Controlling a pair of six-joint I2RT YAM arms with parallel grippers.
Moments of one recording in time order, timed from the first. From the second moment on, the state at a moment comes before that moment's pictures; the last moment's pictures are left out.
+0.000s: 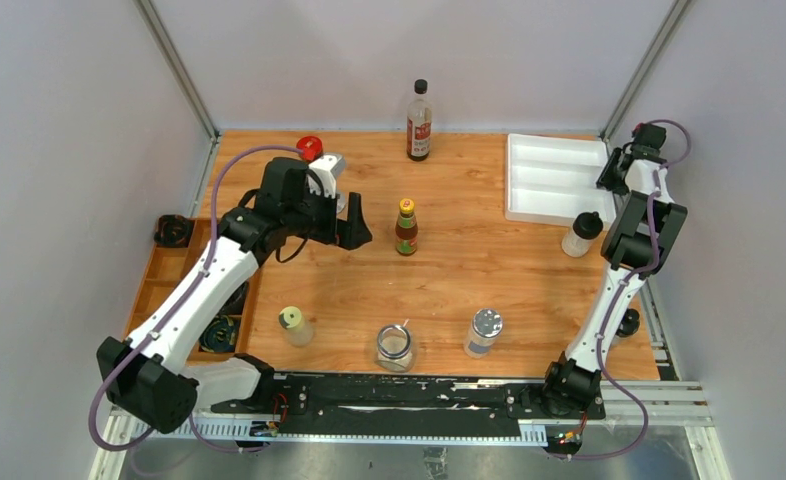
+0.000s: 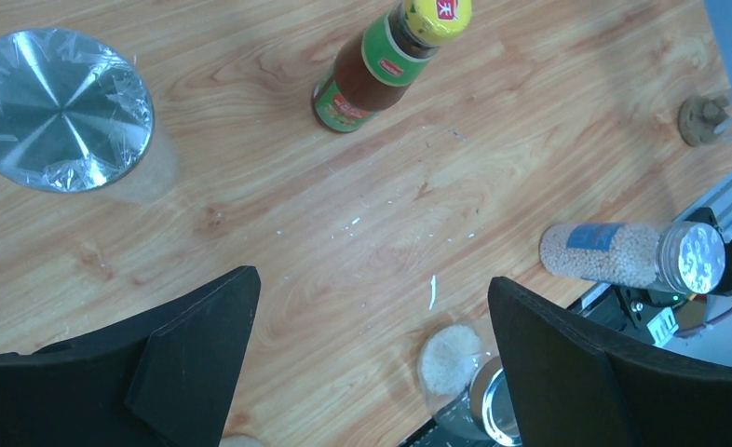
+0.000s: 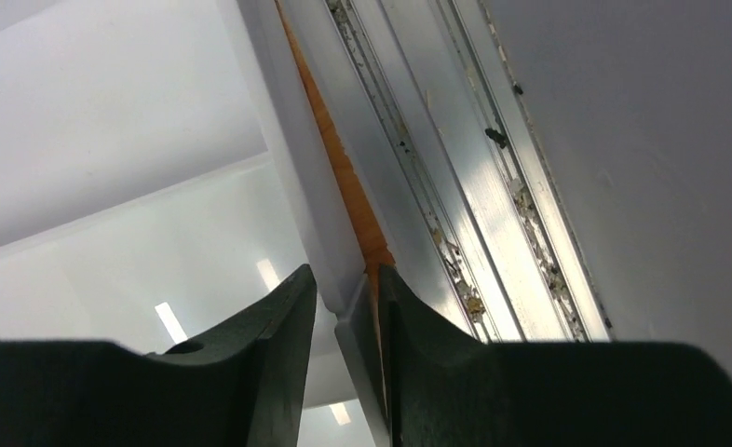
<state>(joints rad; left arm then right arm) -0.43 1.18 1.15 -0.63 0.32 -0.21 -0.42 2.42 2.04 -0.47 -0.11 0.09</state>
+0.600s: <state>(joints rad) -0.43 1.27 1.17 -0.56 0.32 -0.22 -0.24 2.41 2.05 -0.51 -0.01 -0.04</state>
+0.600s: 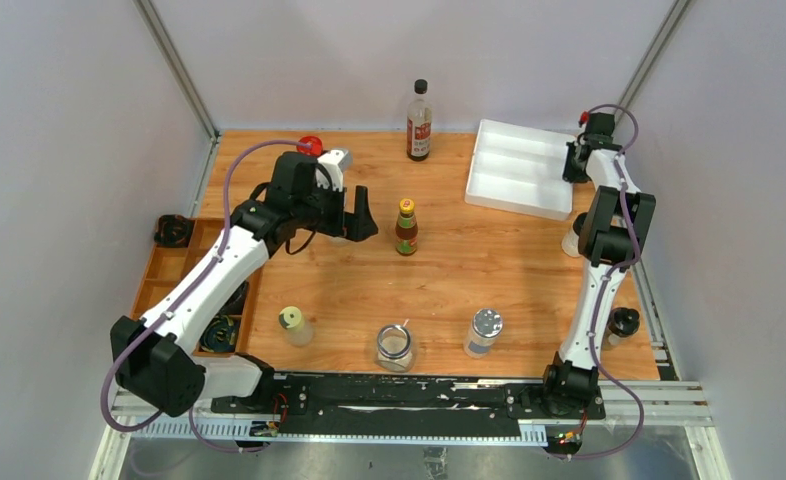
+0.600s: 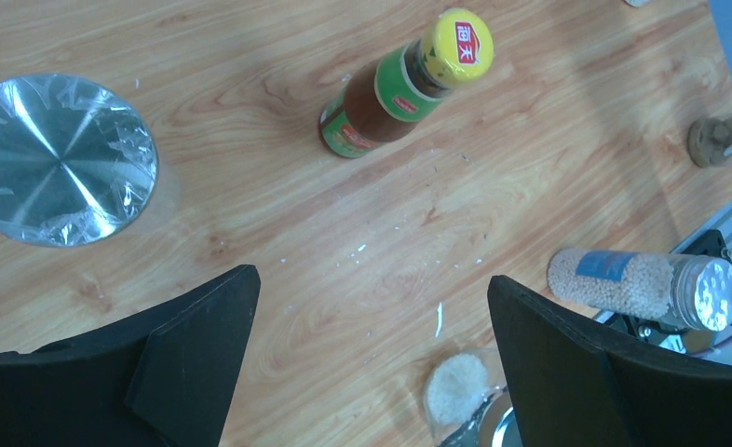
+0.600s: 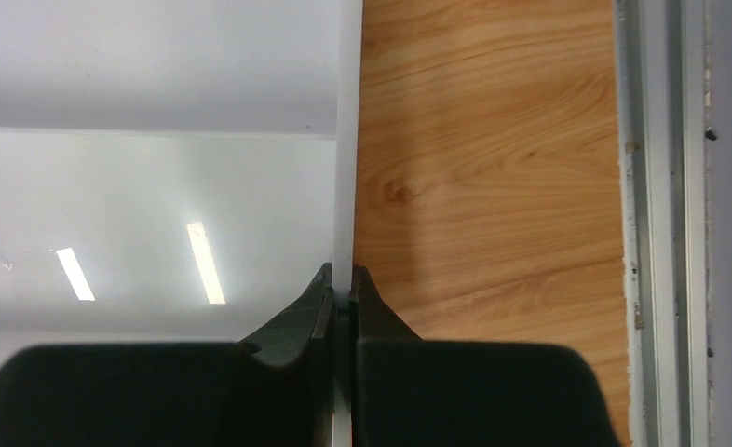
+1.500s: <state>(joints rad) -0.63 1.42 1.04 -0.11 0.17 -0.27 -0.19 2.37 1.99 -0.52 -0.01 -0.02</state>
